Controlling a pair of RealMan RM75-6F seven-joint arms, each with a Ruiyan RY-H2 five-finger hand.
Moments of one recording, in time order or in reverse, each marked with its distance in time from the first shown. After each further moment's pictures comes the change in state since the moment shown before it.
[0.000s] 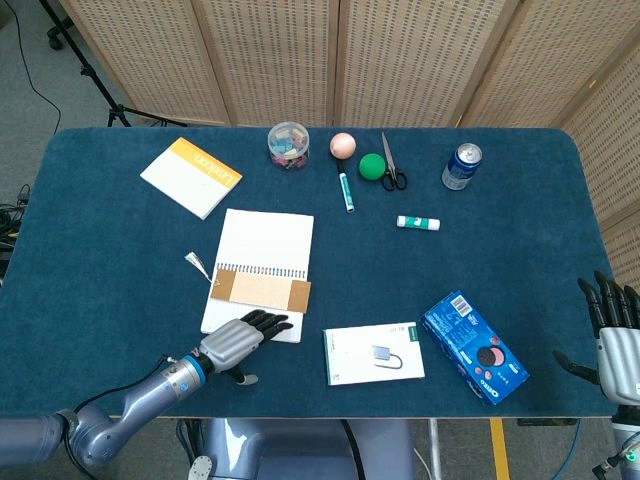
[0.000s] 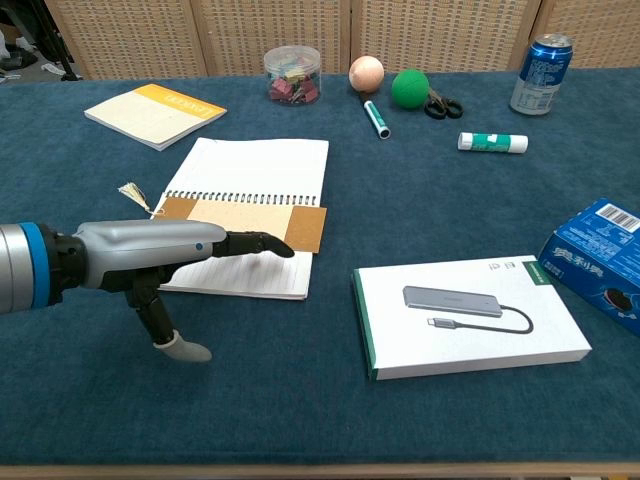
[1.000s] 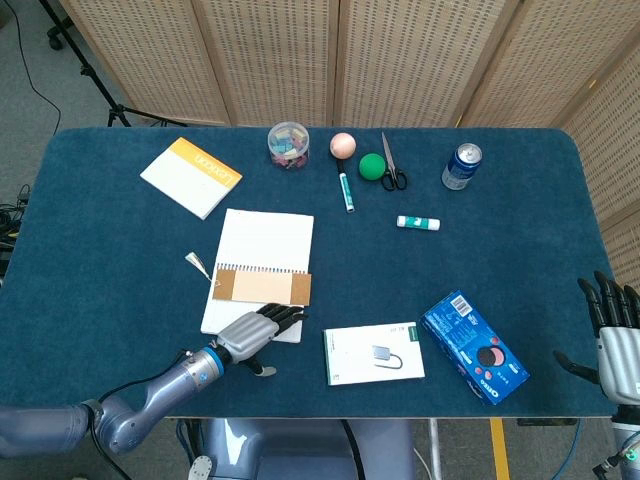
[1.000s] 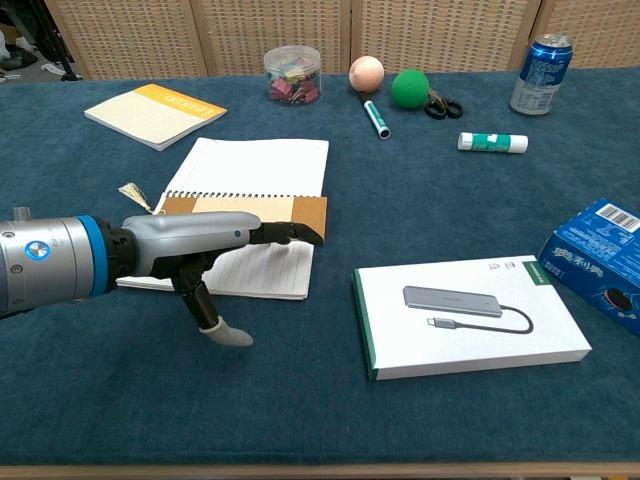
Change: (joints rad) left arm -0.034 -0.087 -0.059 0.072 -0.066 -0.030 -0.022; right arm 0.001 0.000 0.000 0.001 0.002 -0.002 0.000
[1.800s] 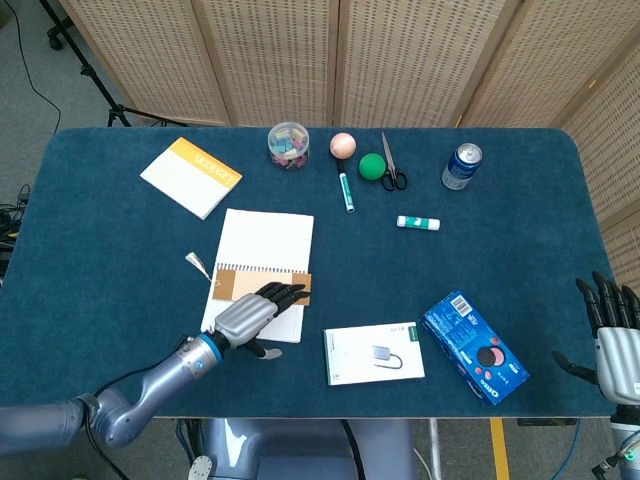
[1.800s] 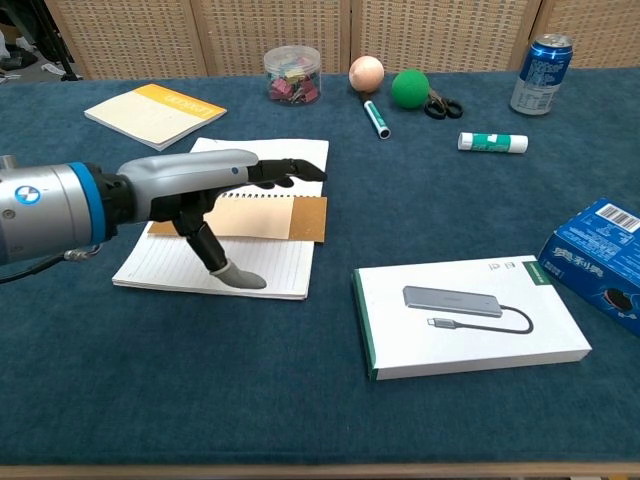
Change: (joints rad) left arm 0.000 0.027 -0.061 -0.001 0.045 0.063 -0.076; right arm 0.002 -0.003 -0.004 -0.001 -0.003 -0.005 -0.005
